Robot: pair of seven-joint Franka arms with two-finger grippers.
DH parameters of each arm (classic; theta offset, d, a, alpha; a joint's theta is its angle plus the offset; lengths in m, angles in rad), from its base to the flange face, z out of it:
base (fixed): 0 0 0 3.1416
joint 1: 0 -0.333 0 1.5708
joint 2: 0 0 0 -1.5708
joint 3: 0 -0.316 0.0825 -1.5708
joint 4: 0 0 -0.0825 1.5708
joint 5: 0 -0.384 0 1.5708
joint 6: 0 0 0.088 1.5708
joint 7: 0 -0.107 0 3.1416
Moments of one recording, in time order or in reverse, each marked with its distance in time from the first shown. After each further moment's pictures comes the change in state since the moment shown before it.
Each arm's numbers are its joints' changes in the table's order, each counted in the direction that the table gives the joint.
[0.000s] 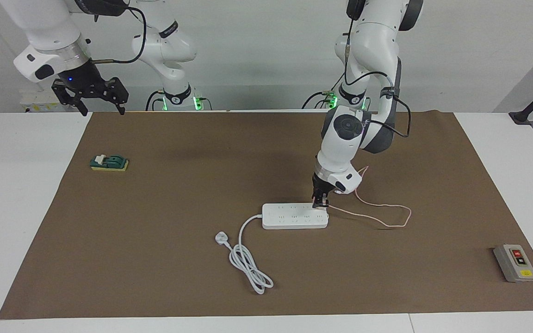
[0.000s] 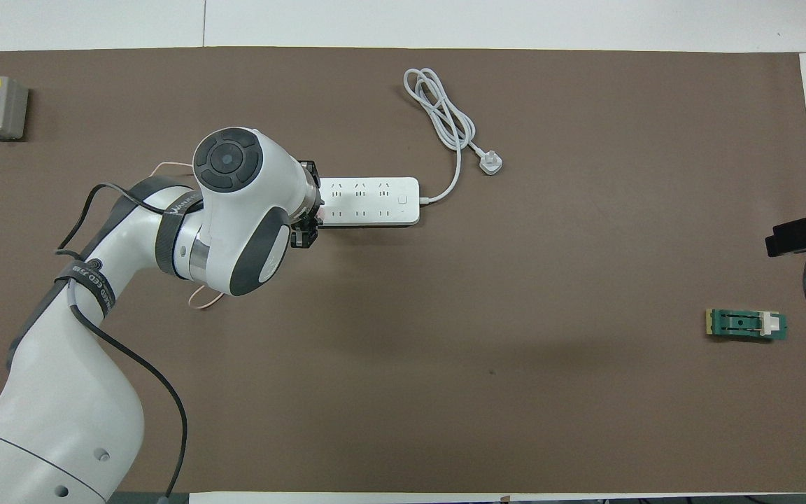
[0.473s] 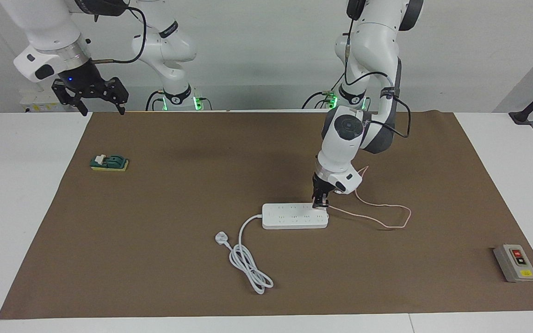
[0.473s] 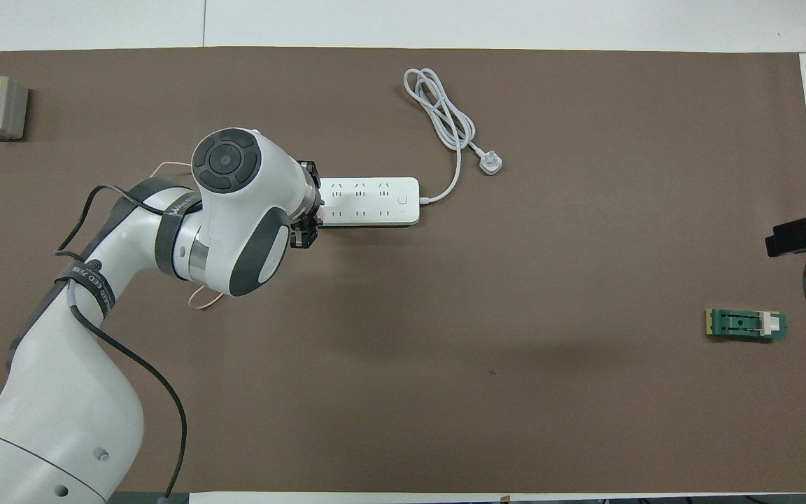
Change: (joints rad) left arm 0.000 -0.001 0.000 -0.003 0.002 -0.005 -0.002; right arm 0.000 0.000 0.000 0.000 0.000 0.000 0.000
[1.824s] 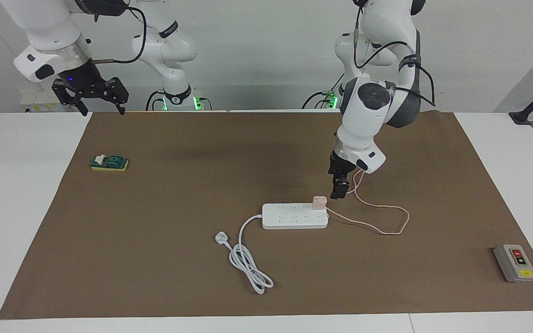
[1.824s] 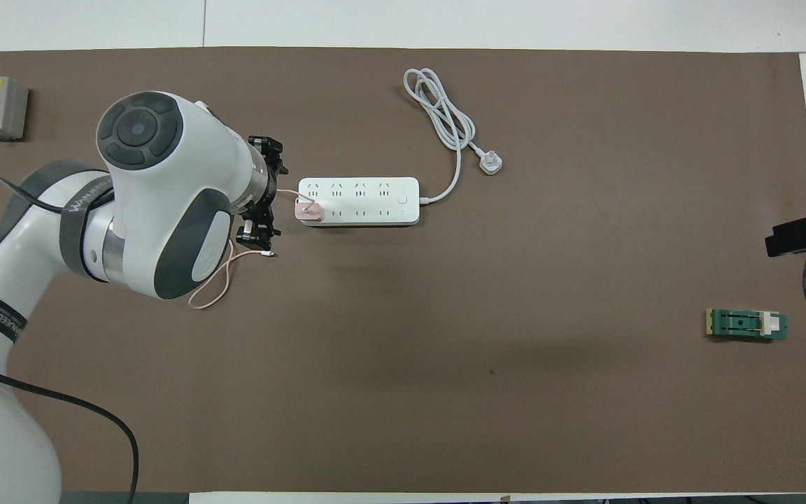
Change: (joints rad) left arm -0.044 -0.151 -0.017 0.064 0.000 0.226 -0.121; right arm 0.000 0.000 0.000 0.000 0.000 0.000 0.000
